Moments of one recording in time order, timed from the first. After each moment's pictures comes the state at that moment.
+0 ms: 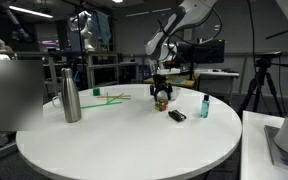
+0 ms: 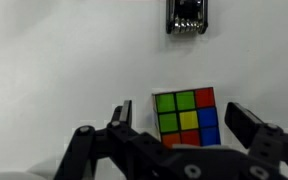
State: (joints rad) arm -0.05 0.55 -0.07 -1.89 0.16 2.10 0.15
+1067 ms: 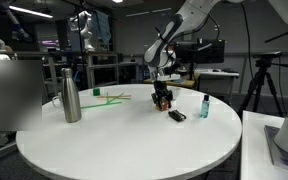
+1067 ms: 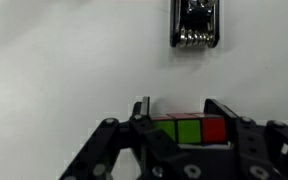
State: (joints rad) arm -0.05 0.61 -0.06 -1.88 0.16 2.08 0.14
